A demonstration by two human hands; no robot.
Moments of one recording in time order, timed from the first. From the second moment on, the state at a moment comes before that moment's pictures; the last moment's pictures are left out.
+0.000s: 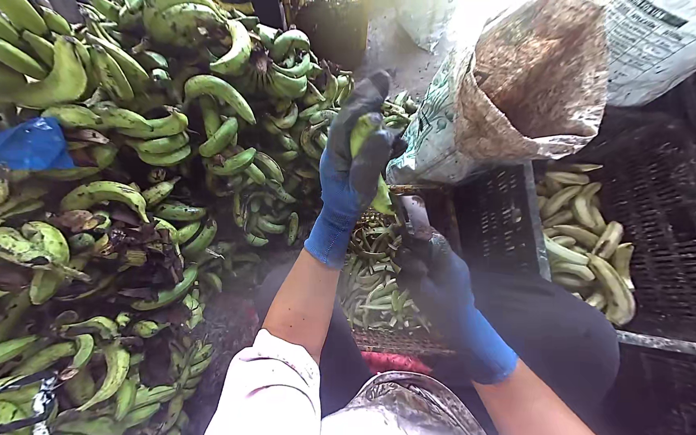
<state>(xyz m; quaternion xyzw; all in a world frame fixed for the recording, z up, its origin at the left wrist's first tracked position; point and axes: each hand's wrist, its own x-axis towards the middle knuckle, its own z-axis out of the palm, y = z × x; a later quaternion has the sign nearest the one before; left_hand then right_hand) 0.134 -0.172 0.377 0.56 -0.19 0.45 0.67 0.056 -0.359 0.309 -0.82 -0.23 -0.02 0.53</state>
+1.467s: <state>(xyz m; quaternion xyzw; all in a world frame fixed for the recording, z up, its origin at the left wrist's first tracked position) 0.217 -0.089 0.414 0.90 -0.04 0.09 0.43 0.218 -0.408 0.351 -0.48 -0.06 0.29 0.82</state>
